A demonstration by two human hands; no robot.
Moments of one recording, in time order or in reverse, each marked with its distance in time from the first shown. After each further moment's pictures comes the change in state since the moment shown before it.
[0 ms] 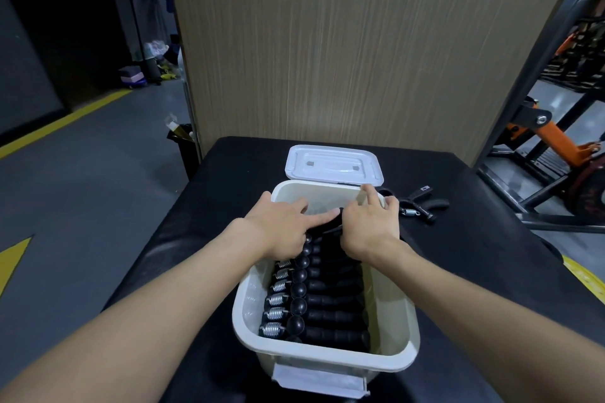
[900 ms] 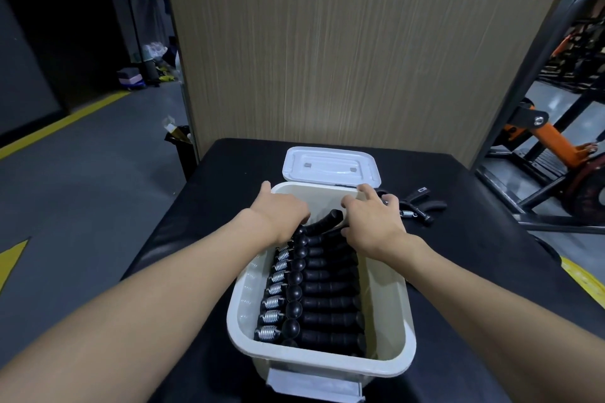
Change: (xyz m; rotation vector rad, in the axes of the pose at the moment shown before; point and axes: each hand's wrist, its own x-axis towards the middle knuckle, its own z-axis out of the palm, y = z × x) left_hand 0.025 -0.003 -0.004 0.048 0.006 -0.102; right_hand 0.016 0.023 0.010 0.166 0.078 -0.120
